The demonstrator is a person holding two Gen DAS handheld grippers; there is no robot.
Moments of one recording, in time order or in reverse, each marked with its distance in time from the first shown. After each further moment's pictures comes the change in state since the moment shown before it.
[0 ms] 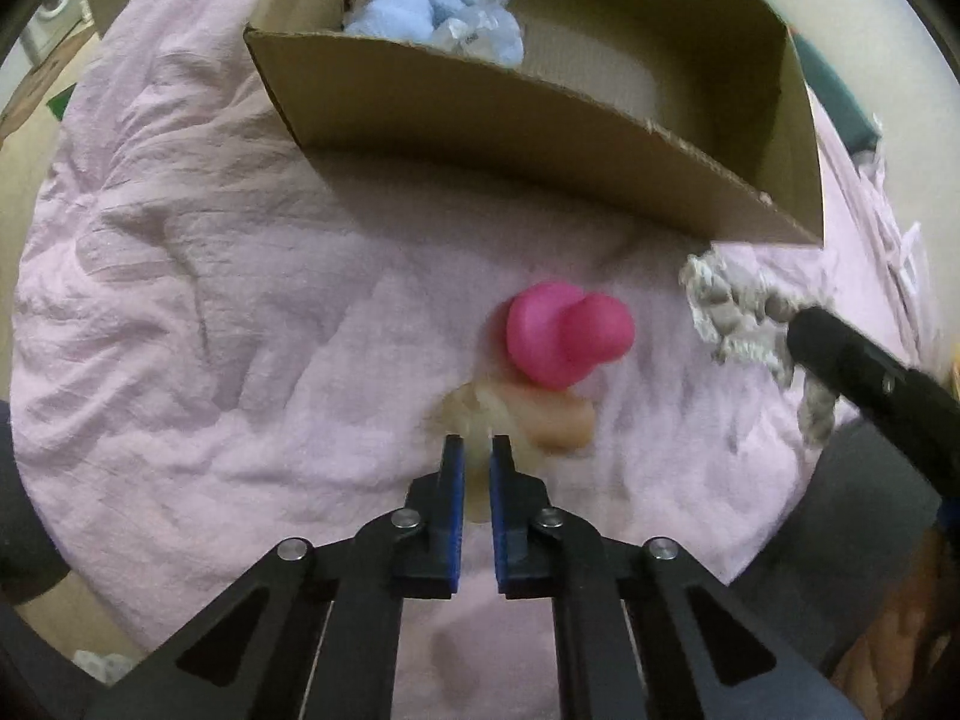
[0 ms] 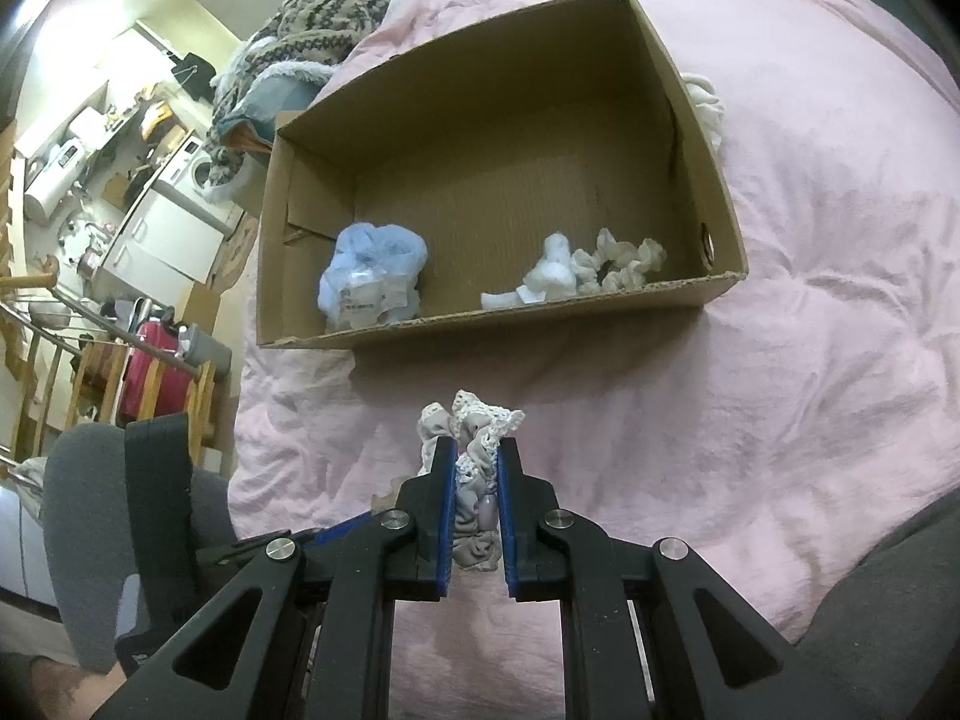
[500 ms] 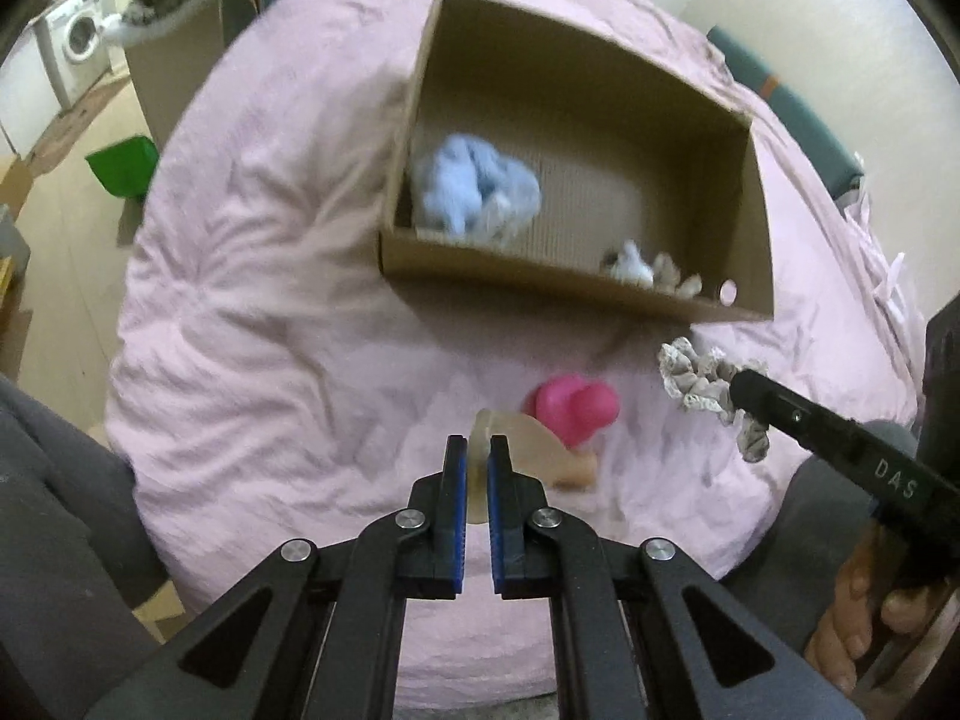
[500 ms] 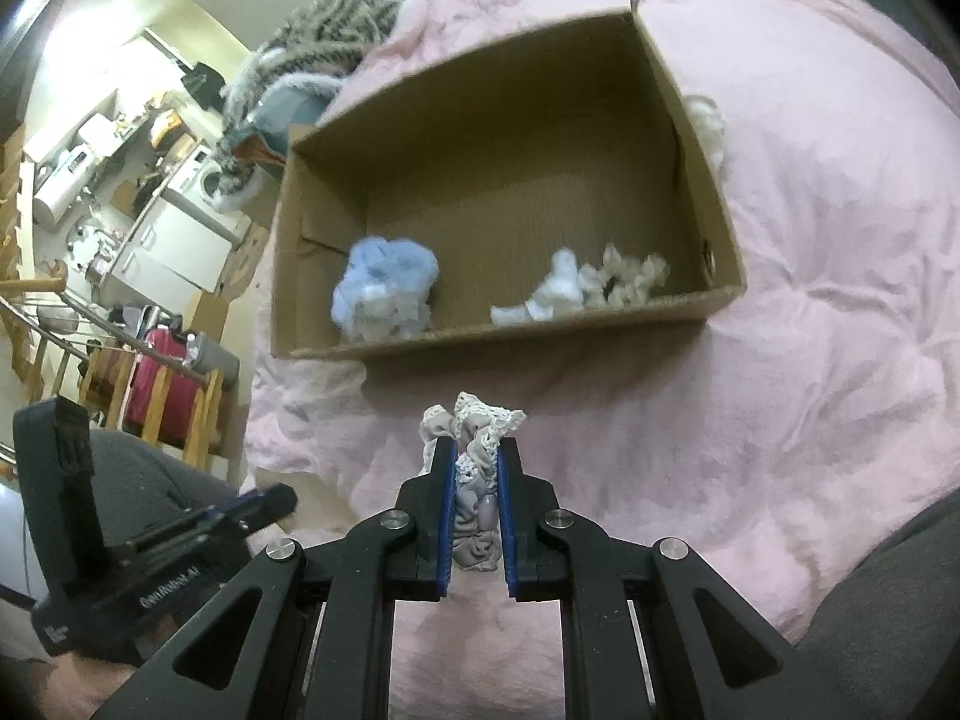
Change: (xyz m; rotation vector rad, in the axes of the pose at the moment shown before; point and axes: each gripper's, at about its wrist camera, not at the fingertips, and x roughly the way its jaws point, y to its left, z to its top) left arm -0.080 0.012 0.009 0.018 -0.215 0.035; right arm -0.011 0.004 0.000 -0.014 -0.051 0.019
